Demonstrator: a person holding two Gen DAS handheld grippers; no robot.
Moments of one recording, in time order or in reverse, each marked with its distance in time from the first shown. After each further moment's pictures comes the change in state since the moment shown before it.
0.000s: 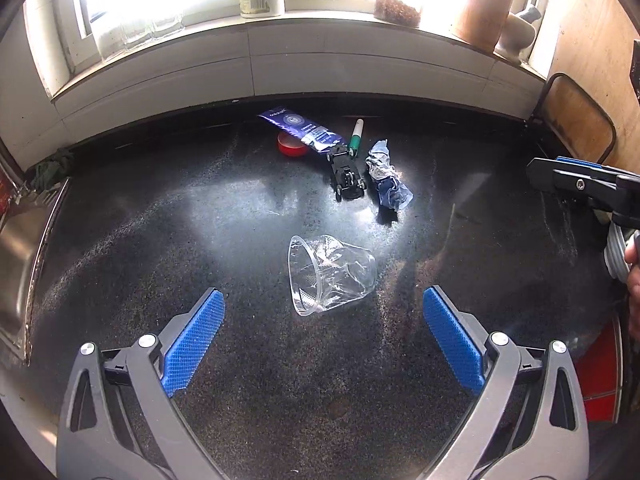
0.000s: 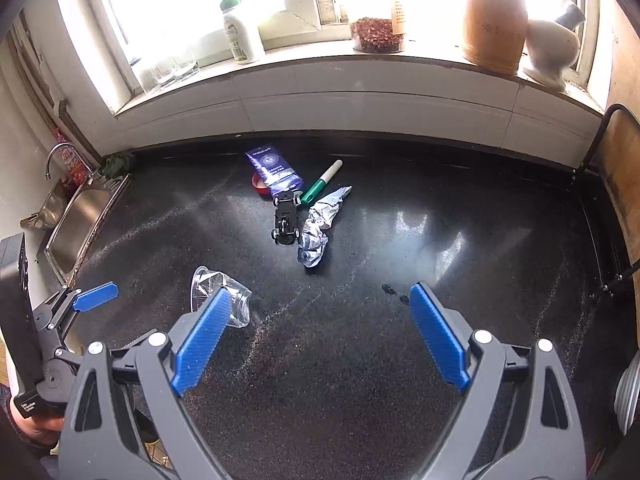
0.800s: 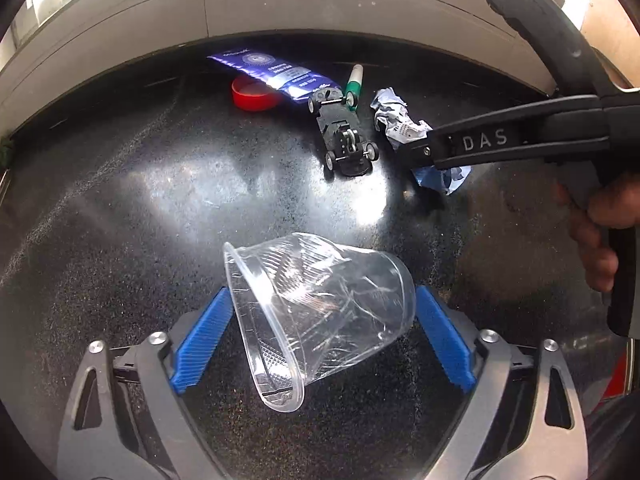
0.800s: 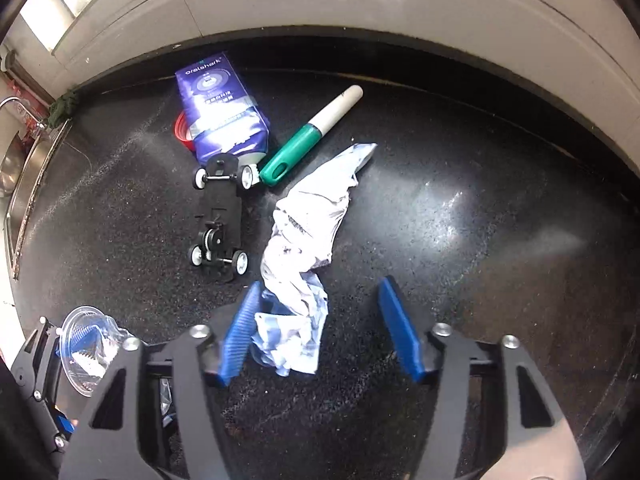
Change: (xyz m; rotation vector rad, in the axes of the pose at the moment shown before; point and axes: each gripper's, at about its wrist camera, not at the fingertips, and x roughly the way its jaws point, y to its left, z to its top) left arm 0.137 -0.002 0.017 0.016 0.073 -0.064; right arm 0.199 -0.001 0.044 -0.101 0.260 -0.045
